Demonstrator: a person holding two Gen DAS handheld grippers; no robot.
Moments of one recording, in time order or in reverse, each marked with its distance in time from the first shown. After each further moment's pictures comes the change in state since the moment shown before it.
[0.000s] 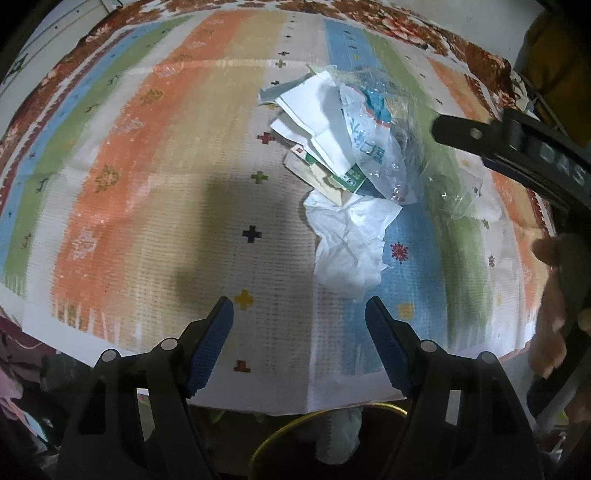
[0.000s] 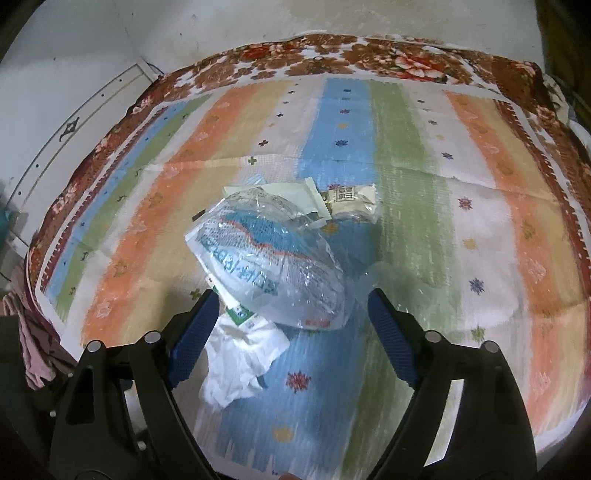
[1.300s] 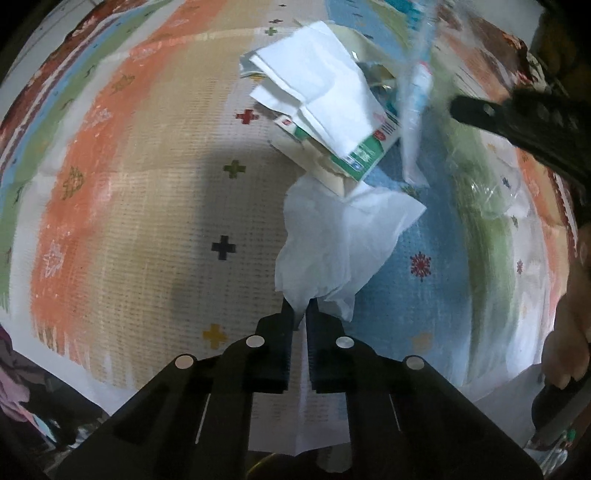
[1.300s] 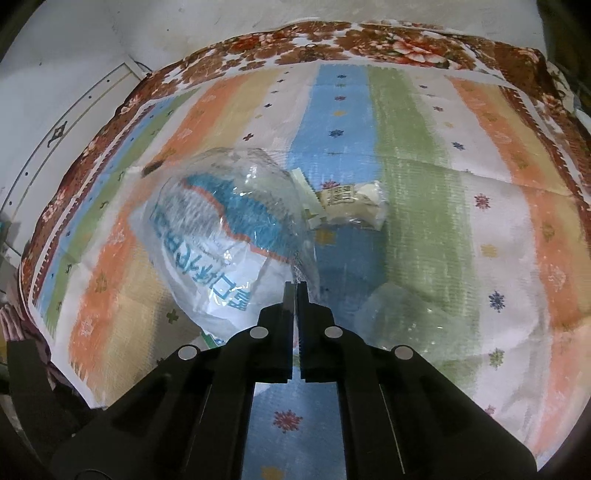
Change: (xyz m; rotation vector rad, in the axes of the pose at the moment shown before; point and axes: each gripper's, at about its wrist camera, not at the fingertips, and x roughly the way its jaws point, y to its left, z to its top) left arm 0.057 -0.018 0.026 0.004 0.093 0.048; right arm 0.040 -0.014 0.013 0.034 0.020 0.002
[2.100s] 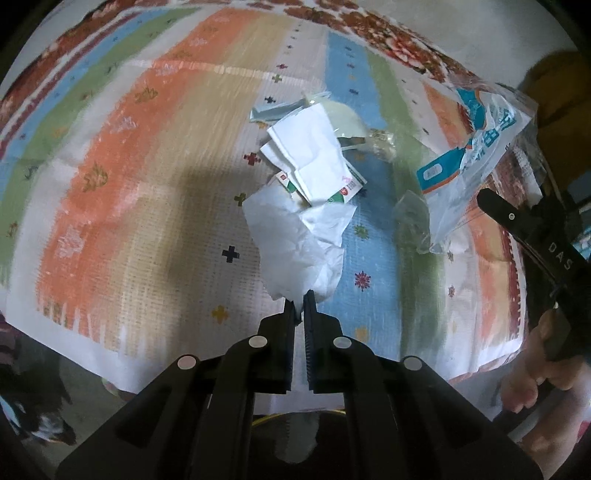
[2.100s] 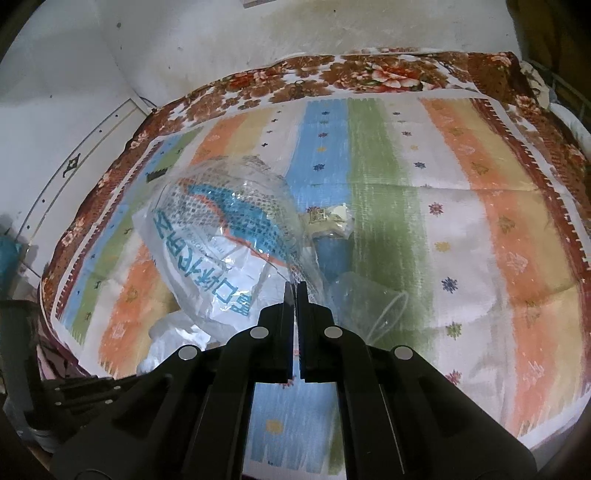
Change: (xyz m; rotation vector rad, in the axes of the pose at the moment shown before) left arm -0.080 0.033 -0.015 -0.086 -0.100 -0.171; right arm -0.092 -0.018 -0.021 0.050 -0.108 0.028
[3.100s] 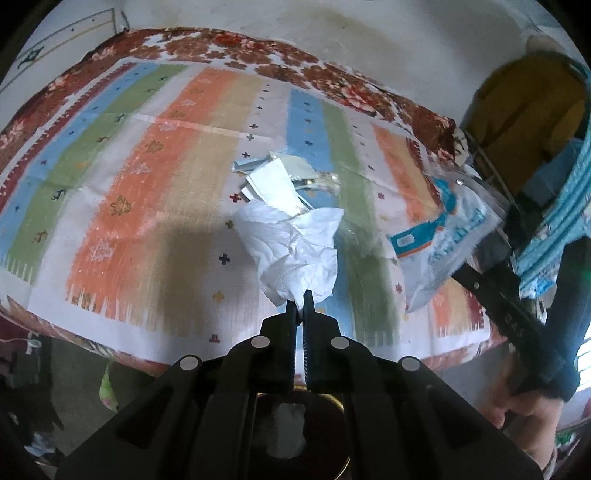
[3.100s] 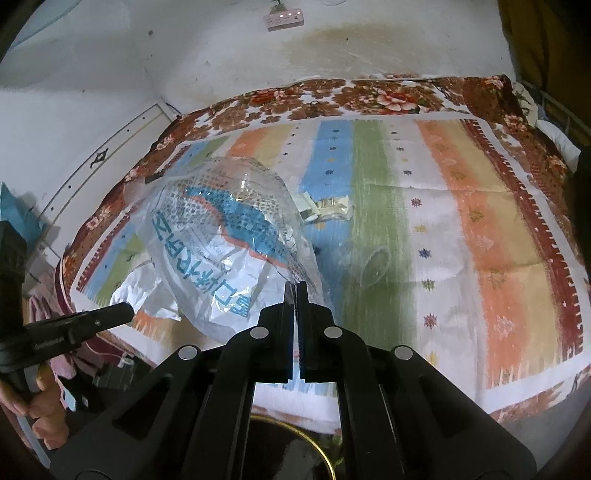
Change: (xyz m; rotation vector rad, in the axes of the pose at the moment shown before) left arm -0.096 -0.009 -0.058 0.059 -0.197 -0.102; right arm -0.110 0.016 -0.070 -0.053 -0.067 0.023
